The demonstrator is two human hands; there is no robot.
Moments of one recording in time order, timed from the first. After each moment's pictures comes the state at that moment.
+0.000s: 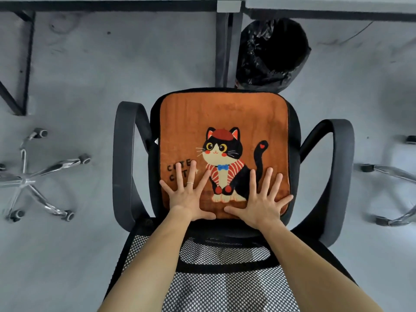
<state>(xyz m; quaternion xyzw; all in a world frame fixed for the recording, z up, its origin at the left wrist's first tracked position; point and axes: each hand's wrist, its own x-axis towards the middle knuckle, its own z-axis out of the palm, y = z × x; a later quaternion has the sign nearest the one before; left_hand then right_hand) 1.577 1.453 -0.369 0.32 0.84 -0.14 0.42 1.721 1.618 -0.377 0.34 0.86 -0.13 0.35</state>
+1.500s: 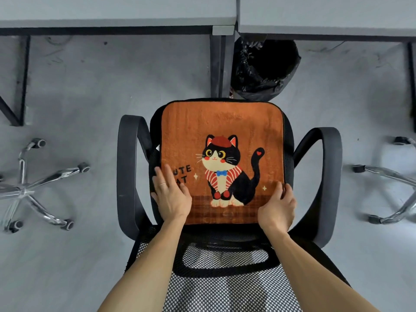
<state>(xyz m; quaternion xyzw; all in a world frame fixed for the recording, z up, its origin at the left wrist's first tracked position) 1.564 1.442 -0.368 0.02 0.96 0.11 0.26 1.729 1.634 -0.349 0.59 0.75 -0.22 0.19</state>
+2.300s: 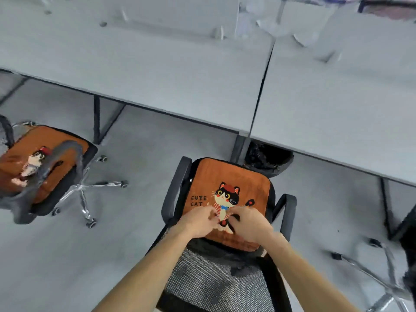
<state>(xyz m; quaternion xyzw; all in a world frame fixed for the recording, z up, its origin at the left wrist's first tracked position) 1.618 1.446 -0.047 0.16 0.87 0.19 0.43 1.686 1.617 -0.039 0.13 0.90 -0.28 0.30</state>
